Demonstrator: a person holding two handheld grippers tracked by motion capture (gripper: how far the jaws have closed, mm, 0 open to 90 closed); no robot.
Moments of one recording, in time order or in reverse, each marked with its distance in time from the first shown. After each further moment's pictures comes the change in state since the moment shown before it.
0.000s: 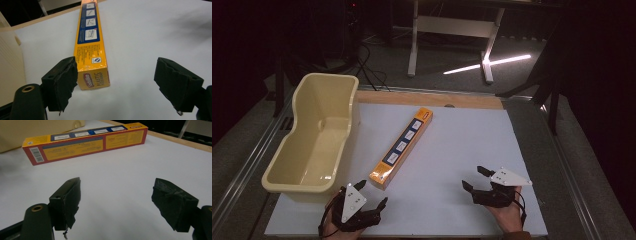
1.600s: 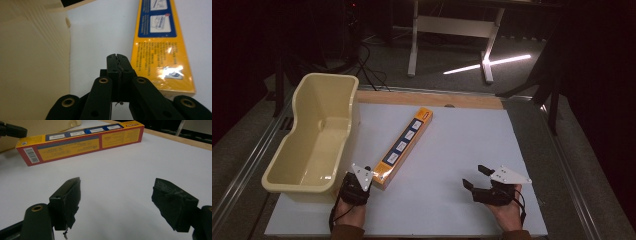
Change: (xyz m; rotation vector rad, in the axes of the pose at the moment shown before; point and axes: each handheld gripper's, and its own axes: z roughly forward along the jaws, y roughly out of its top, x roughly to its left) left arm 0.021 0.003 0.063 0.152 0.386 -0.056; right arm -0.003 0.000 0.002 0.009 -0.019 0.018
